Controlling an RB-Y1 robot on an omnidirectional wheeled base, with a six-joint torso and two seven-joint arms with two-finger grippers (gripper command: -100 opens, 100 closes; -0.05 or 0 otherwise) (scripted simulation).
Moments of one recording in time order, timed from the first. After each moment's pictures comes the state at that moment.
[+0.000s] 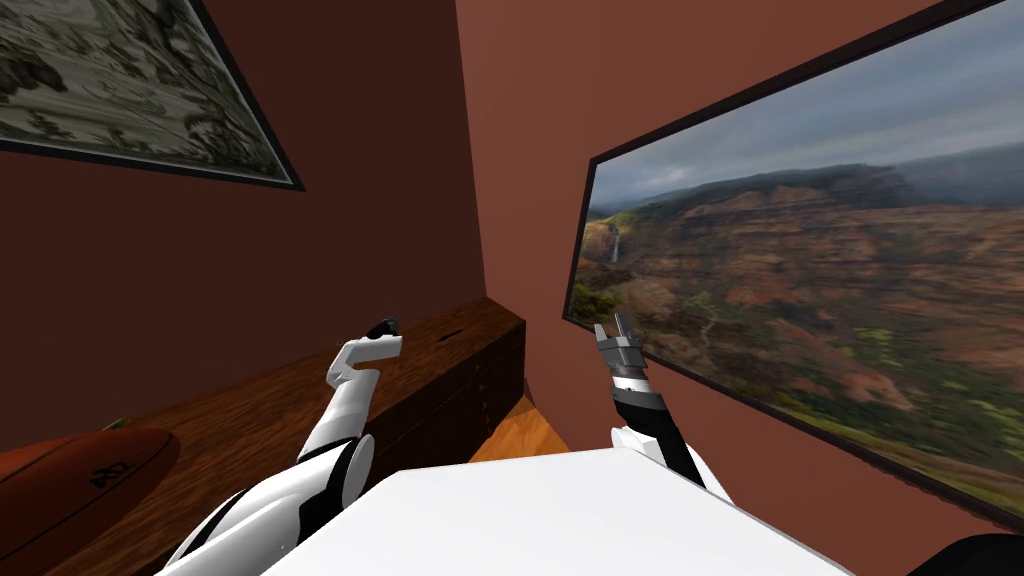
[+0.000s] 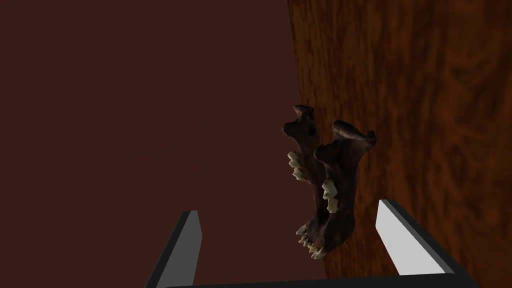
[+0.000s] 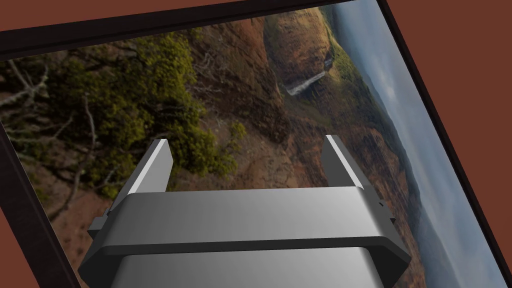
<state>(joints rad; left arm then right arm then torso) -0.43 0.39 0.47 -1.30 -0.21 0.65 0.26 0.54 -0.01 -0.06 -2.21 0.01 -0.48 -0.13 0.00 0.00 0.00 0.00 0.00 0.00</state>
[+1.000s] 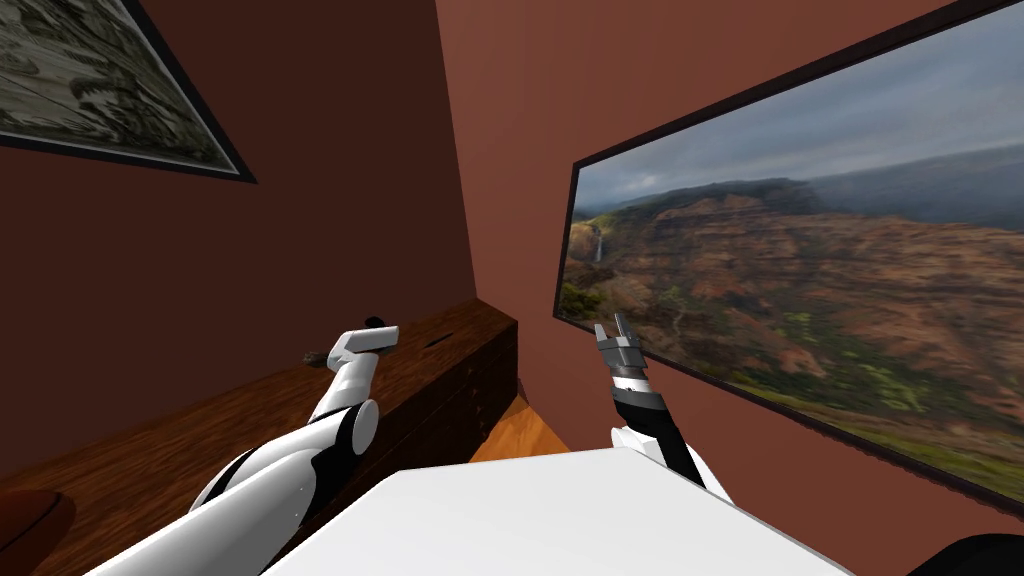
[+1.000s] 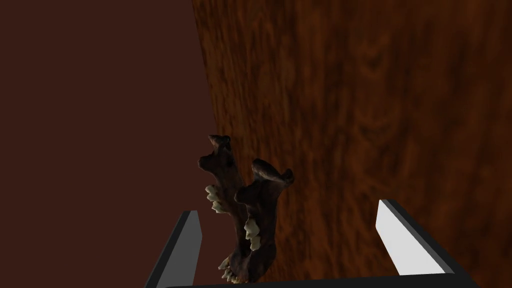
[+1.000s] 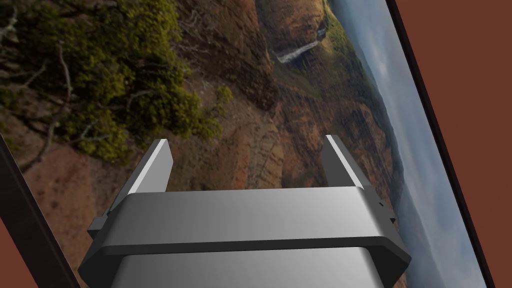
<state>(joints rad) -0.60 0.47 0.54 -1.04 -0.20 0.89 0.30 0.54 -0.01 -0.06 -2.21 0.01 -0.48 -0.13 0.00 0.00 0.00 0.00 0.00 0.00</state>
